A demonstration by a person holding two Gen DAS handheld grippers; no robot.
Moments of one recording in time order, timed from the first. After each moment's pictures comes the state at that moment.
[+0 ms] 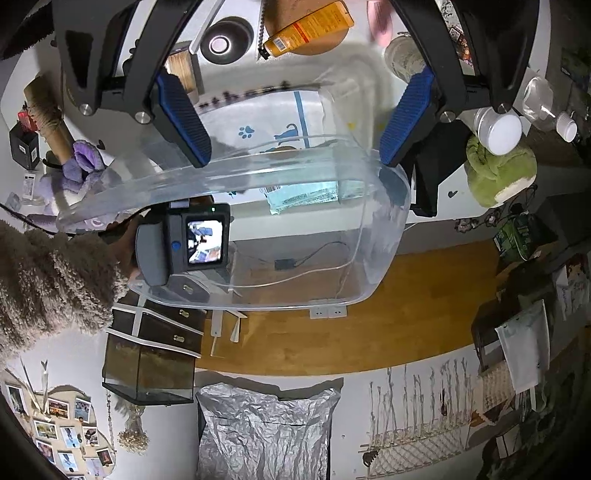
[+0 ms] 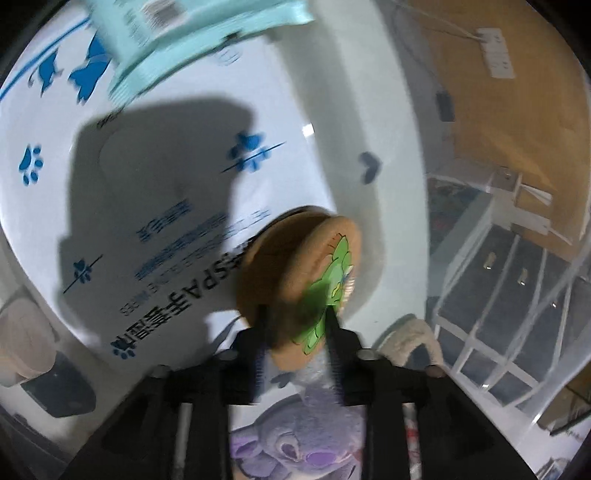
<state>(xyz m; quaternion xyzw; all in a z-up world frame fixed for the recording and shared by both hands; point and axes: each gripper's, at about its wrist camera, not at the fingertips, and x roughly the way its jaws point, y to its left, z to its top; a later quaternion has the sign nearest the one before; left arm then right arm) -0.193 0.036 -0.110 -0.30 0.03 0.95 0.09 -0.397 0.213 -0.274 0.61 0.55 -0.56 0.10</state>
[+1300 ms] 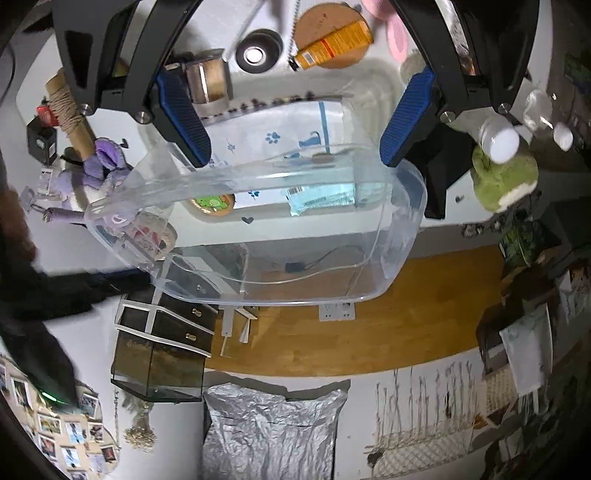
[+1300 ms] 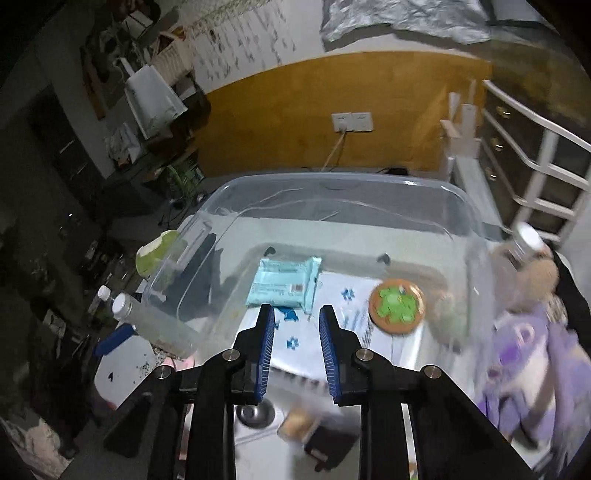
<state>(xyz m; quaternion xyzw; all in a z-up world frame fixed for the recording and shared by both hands) -0.173 0.055 -0.085 -0.31 0.01 0.94 0.10 -0.240 0.282 -0.029 0.43 -0.06 -0.88 0.19</state>
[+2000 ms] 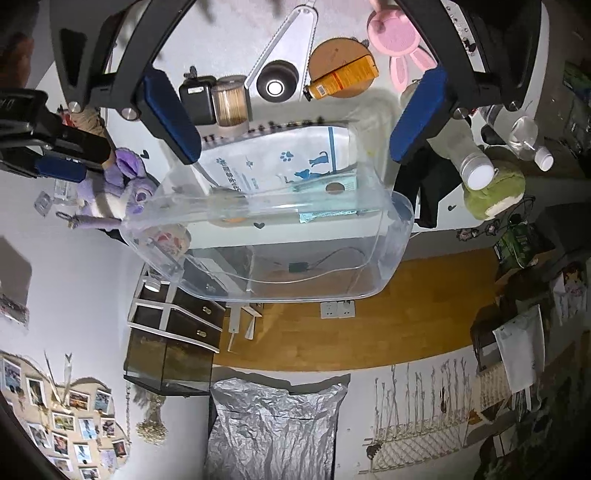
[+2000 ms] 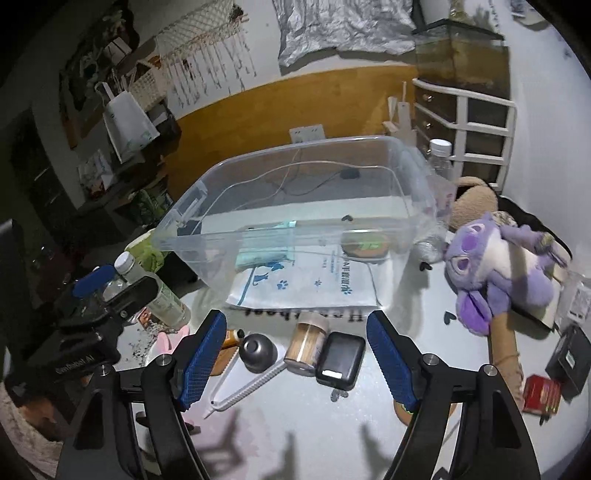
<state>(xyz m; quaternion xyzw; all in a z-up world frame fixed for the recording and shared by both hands) -0.116 0.063 -0.065 -0.31 0.02 0.95 0.09 -0.092 0.276 -0.067 0.37 -0.09 -0.92 0.09</state>
